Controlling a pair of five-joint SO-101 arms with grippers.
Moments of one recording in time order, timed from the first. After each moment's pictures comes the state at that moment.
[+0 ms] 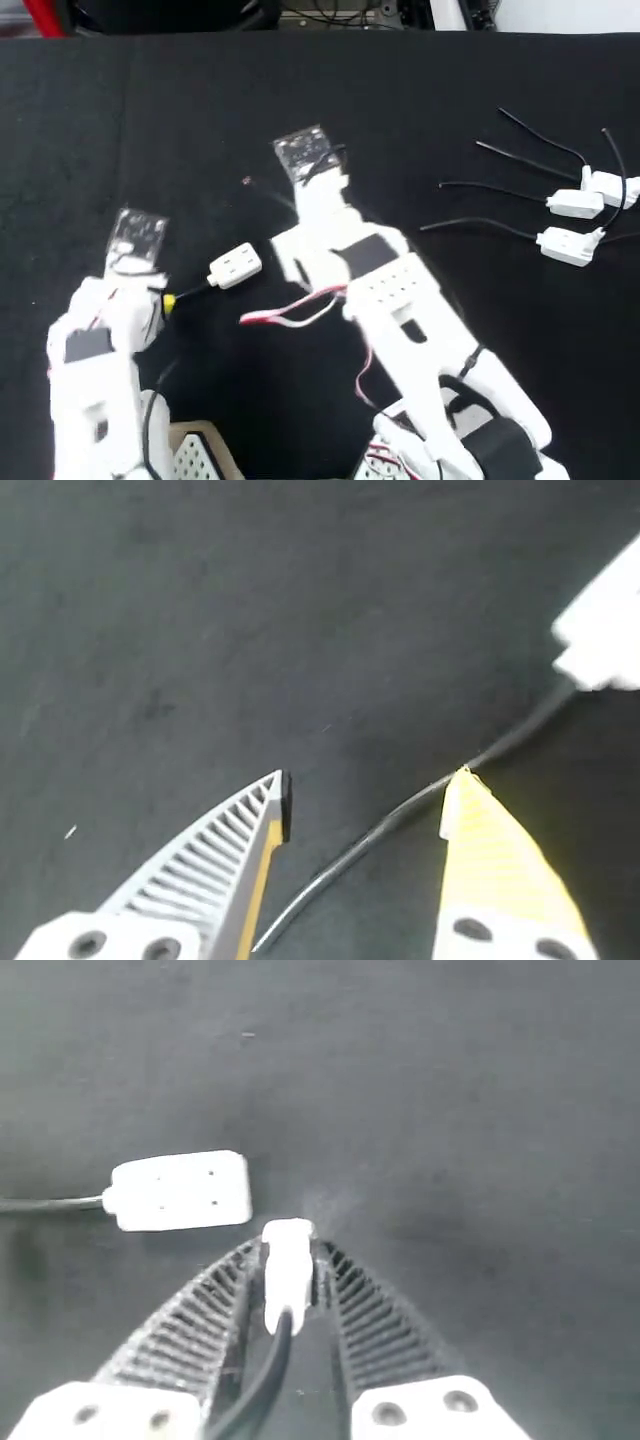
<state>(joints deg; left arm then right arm) -23.5 -70.2 85.2 45.1 -30.8 -31.2 -26.2 44.2 47.8 -5.3</state>
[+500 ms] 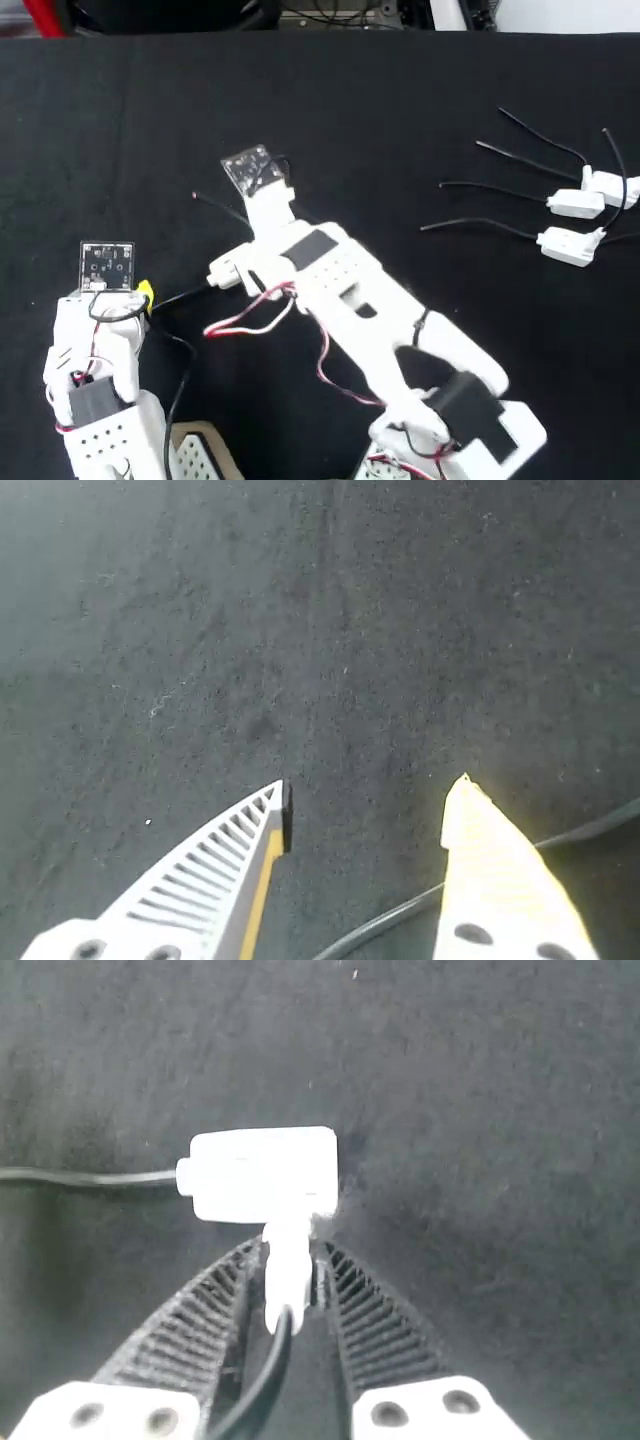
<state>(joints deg) -27.6 -102.8 96.4 53.1 -24.6 -38.6 -9.8 35.6 47.8 -10.0</state>
